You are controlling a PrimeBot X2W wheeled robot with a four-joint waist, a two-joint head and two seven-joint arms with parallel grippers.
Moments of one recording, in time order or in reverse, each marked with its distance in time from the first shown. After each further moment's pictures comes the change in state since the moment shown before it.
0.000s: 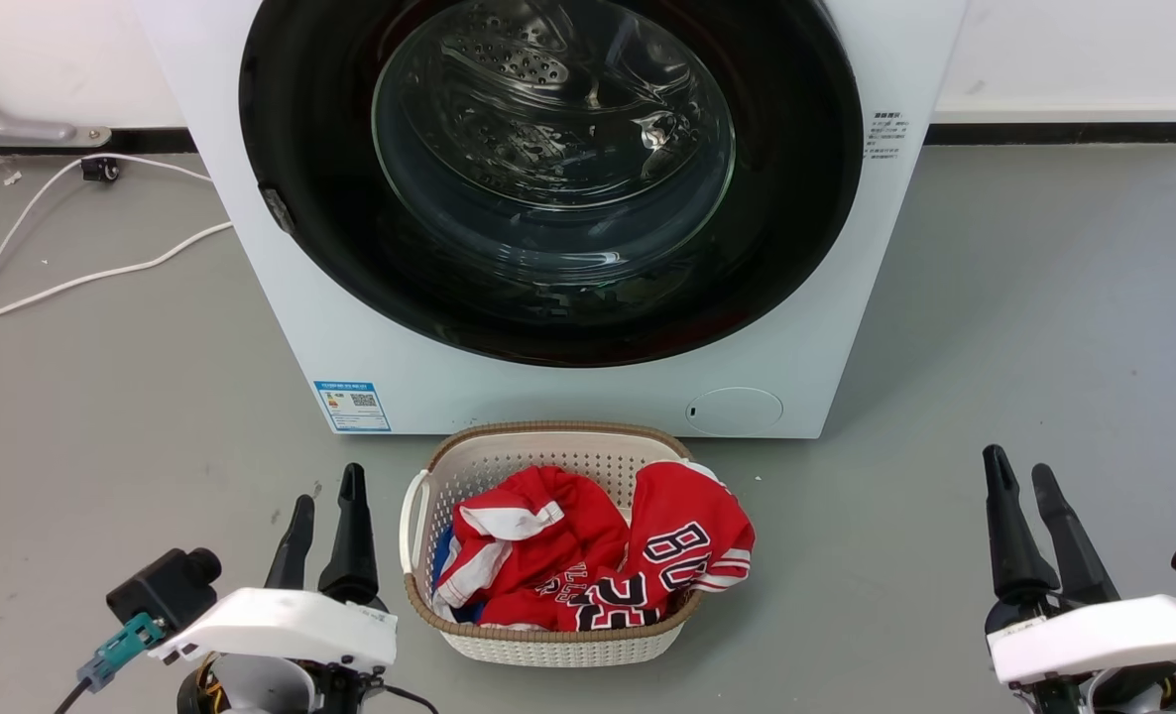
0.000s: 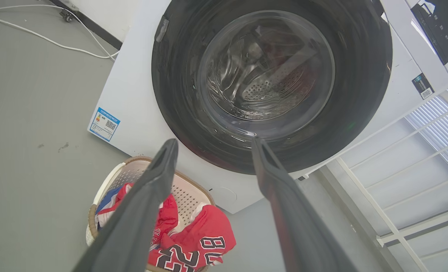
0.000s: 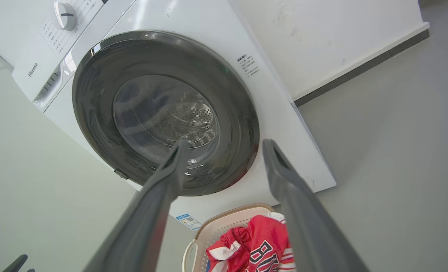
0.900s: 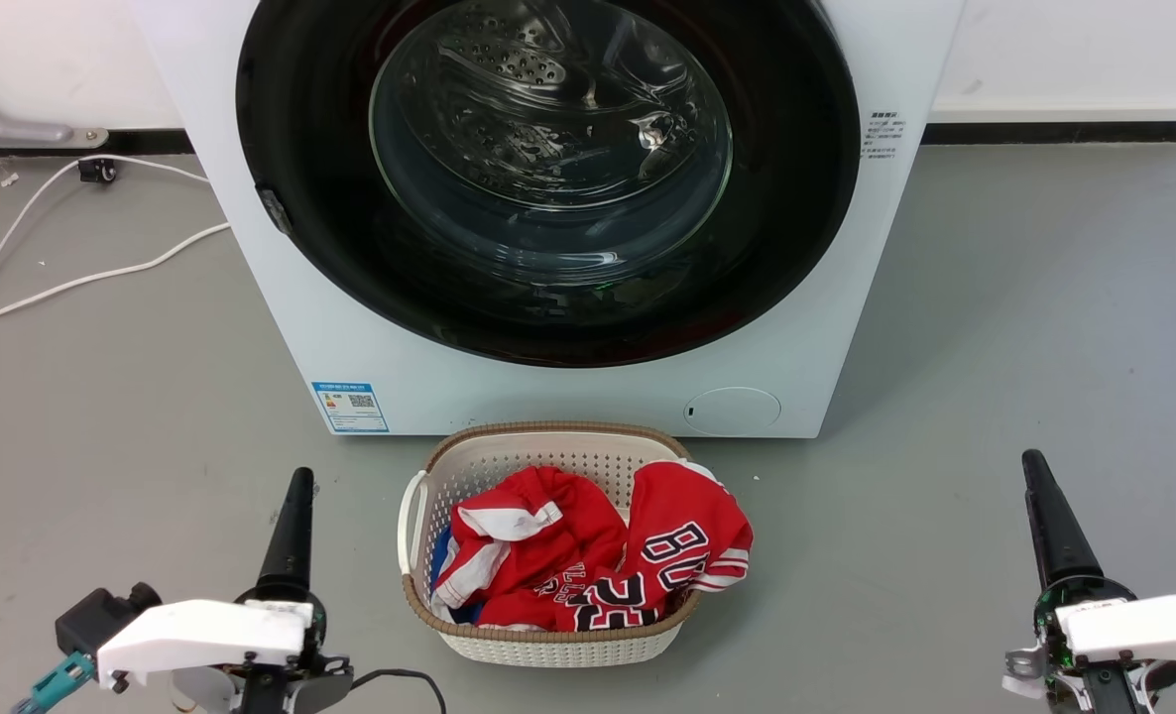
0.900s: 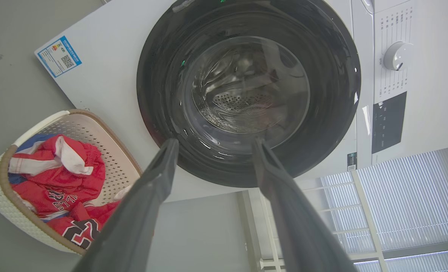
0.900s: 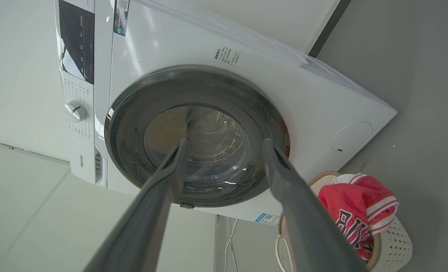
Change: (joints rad) left arm -0.016 -0.012 0.126 0.070 -0.508 -0.114 0.098; right arm -0.043 -0.001 -0.060 0.119 0.583 0.000 0.097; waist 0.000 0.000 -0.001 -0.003
